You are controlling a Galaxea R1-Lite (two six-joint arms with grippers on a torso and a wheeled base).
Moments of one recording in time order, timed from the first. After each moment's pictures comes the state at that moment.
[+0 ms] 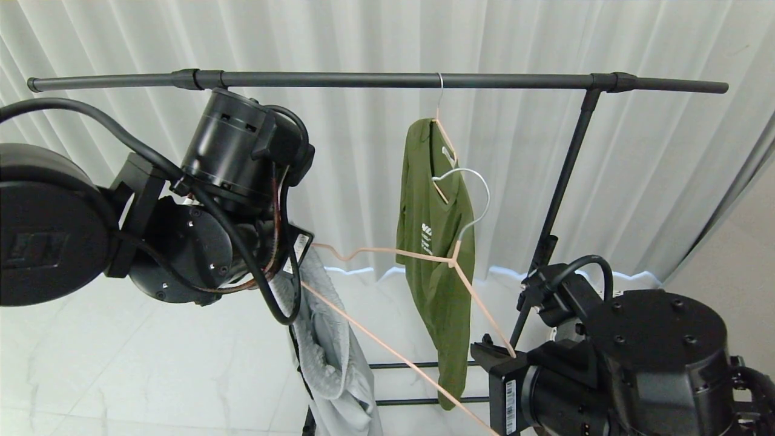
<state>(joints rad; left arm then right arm) -0.64 1.62 -1.27 0.32 0.69 0.10 1.13 1.58 -0.68 -0.43 -0.41 0.52</state>
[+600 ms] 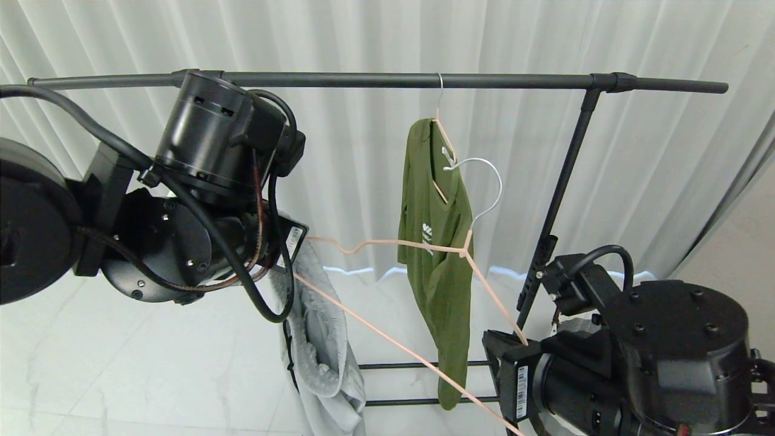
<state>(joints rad) -0.64 1.59 -1.27 0.33 0.69 0.09 1.11 1.55 -0.68 -0.42 -0.46 0.52</state>
